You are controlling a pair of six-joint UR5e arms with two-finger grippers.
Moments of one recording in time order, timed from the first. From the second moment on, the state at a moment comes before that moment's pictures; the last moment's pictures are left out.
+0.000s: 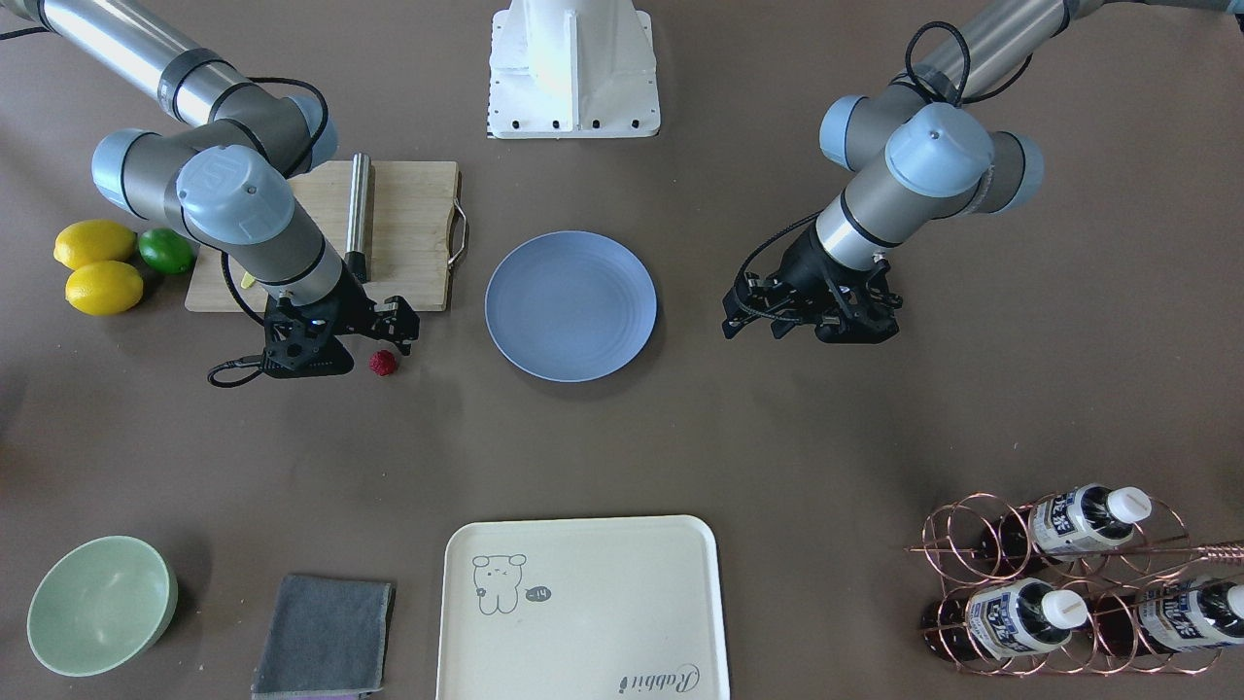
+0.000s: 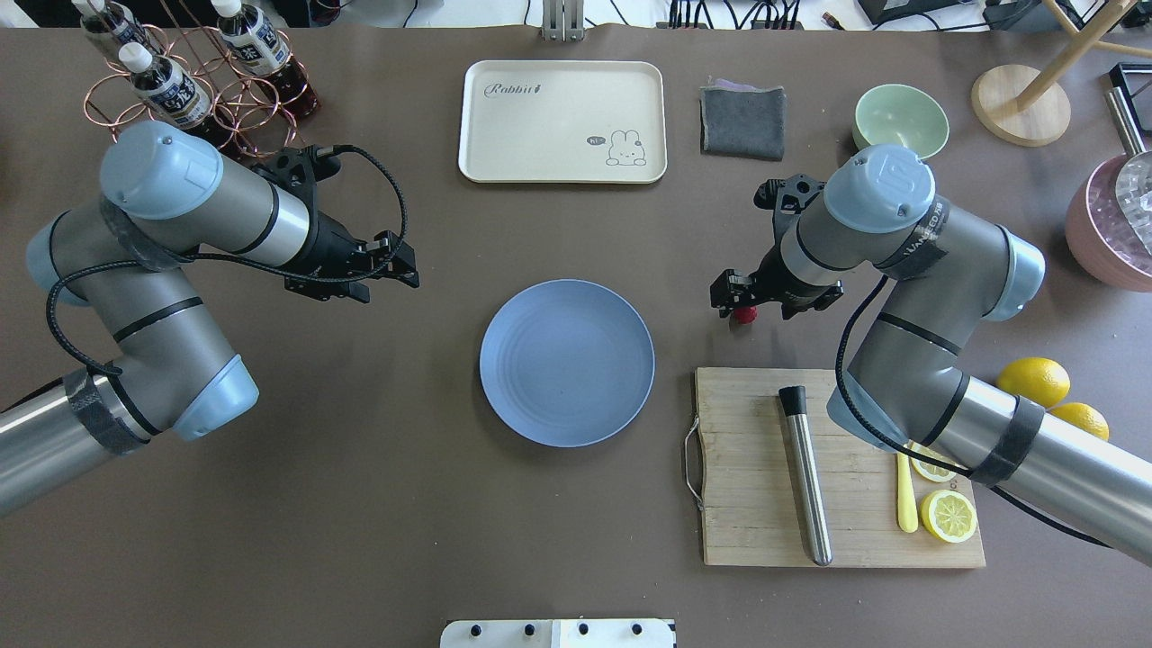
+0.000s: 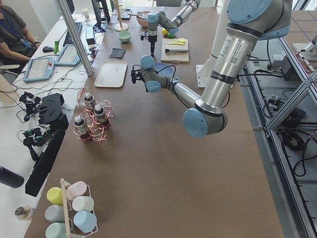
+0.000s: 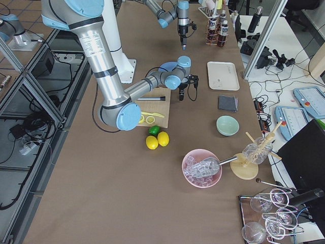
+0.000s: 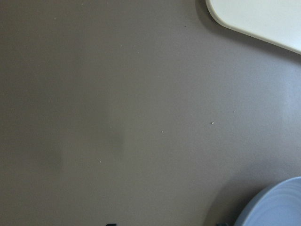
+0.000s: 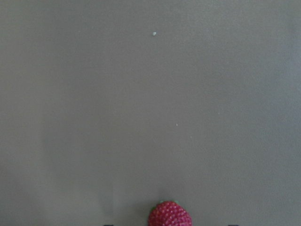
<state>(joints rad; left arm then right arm) -0.74 -2.00 -1.60 -2.18 -2.13 -1.37 0.69 -1.14 1.58 -1.27 2.05 1.08</state>
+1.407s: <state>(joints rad) -0.79 -1.97 -1.63 -2.18 -2.18 -1.33 0.62 -0.94 1.57 -1.28 2.01 1.26</state>
